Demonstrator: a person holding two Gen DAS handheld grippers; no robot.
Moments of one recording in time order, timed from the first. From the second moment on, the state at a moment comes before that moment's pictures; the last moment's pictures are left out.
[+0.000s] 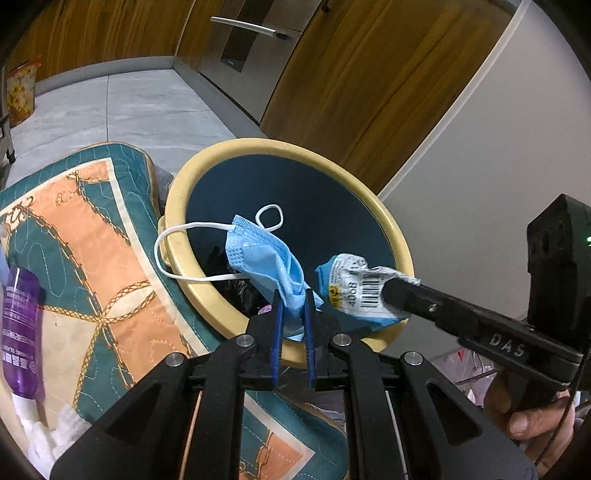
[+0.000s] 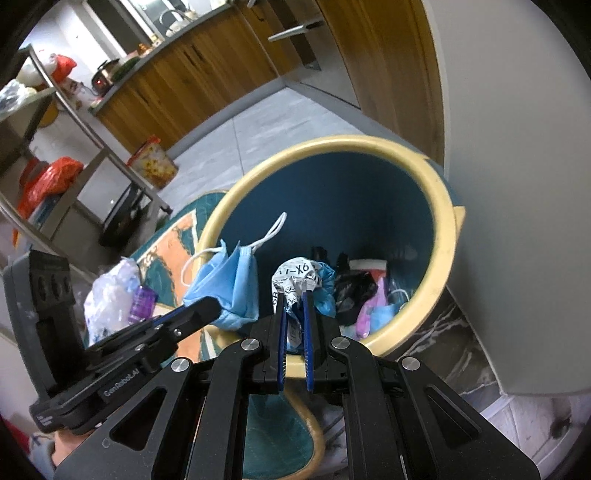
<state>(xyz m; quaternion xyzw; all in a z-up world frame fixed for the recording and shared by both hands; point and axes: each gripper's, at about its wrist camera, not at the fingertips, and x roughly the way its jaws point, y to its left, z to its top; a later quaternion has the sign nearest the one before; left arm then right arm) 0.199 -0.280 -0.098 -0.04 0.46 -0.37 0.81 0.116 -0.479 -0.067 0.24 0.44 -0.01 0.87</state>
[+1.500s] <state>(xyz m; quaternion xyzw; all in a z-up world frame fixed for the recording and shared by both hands) 0.133 -0.094 -0.018 -0.05 0.40 -0.25 0.88 0.123 -0.409 -0.046 0.17 0.44 0.05 0.88</state>
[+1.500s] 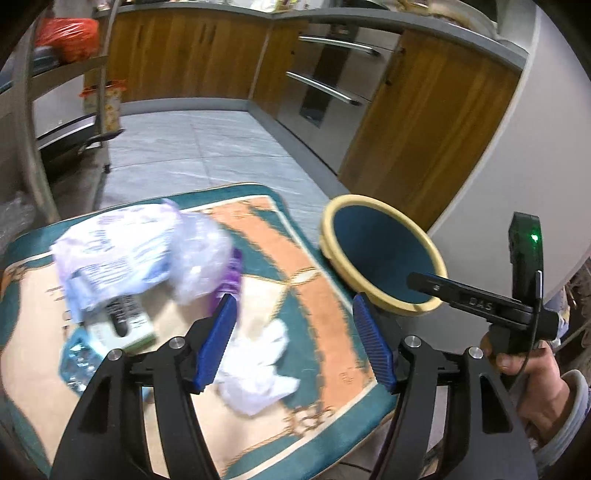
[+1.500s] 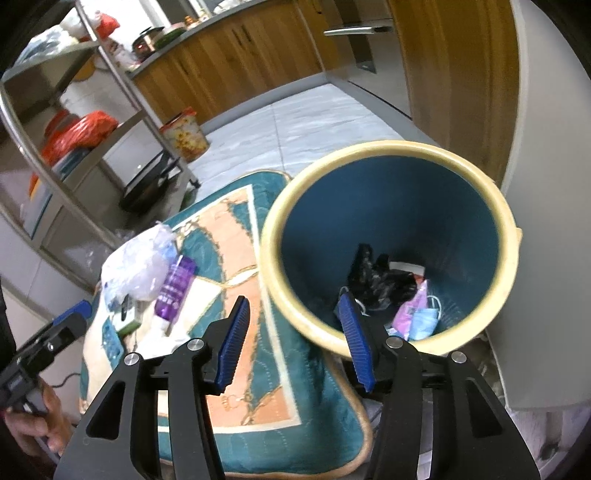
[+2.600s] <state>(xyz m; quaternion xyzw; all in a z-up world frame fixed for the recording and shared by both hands) 0.186 -0.032 -0.079 0.19 0.40 -0.12 0.89 0.129 -0.284 -0.057 0.08 0.49 0.18 0.85</state>
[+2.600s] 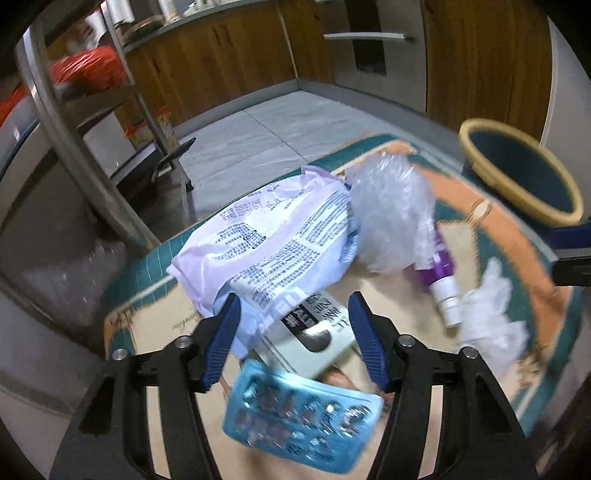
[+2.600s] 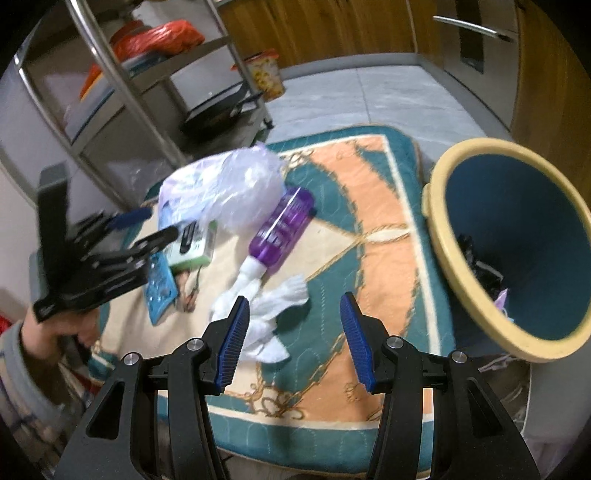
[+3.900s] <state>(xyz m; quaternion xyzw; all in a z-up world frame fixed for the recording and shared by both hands) 0.180 0.031 -0.018 0.07 0.33 -0.09 0.94 0.128 -0.254 -0.061 0.06 0.50 0.20 0.84</state>
